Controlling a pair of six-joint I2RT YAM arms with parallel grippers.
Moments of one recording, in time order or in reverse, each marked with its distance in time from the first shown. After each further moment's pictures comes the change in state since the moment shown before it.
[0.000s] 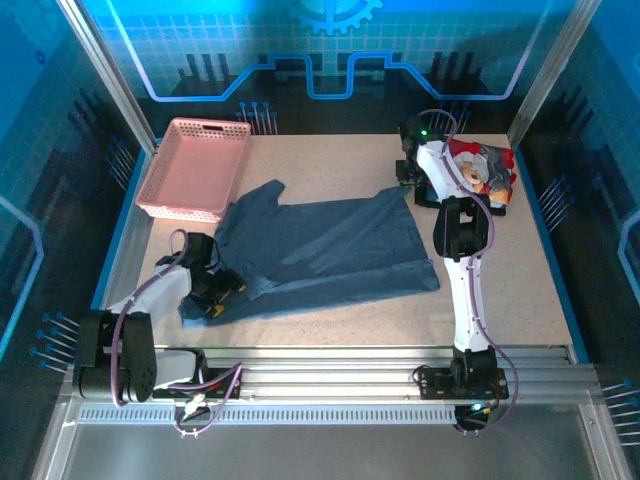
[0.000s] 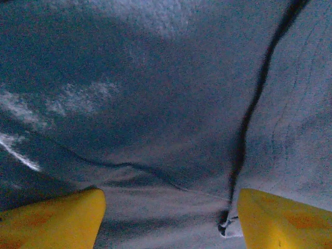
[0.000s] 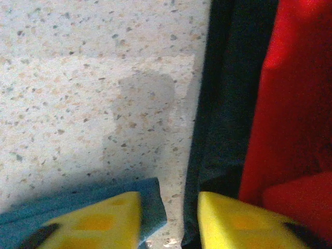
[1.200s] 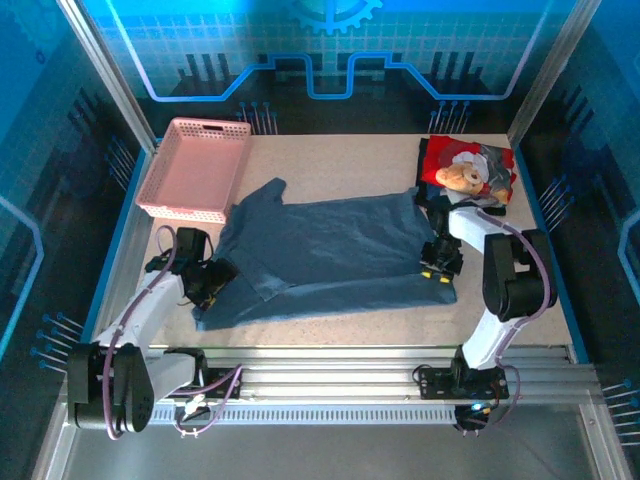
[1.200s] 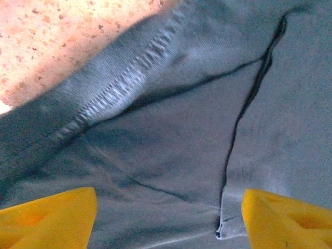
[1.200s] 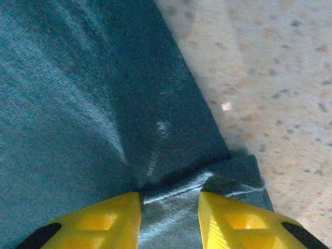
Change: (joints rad) left arm 0.003 -0.148 0.055 -0.079 -0.071 -0.056; right arm -0.052 -0.800 -1.372 0.189 -0.120 0.352
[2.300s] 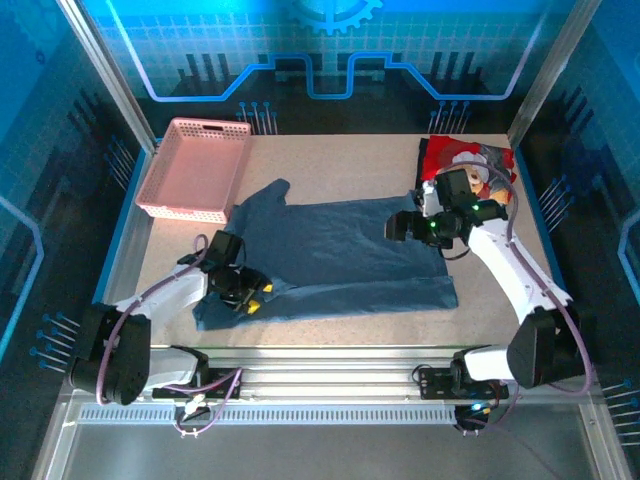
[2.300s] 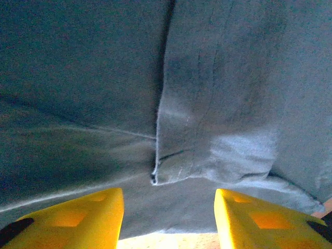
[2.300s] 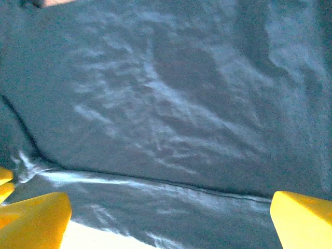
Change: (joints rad) left arm -0.259 0.179 -0.032 0.196 0.261 -0.289; right arm 0.103 -0.418 0.082 0.111 -0.365 -0.265
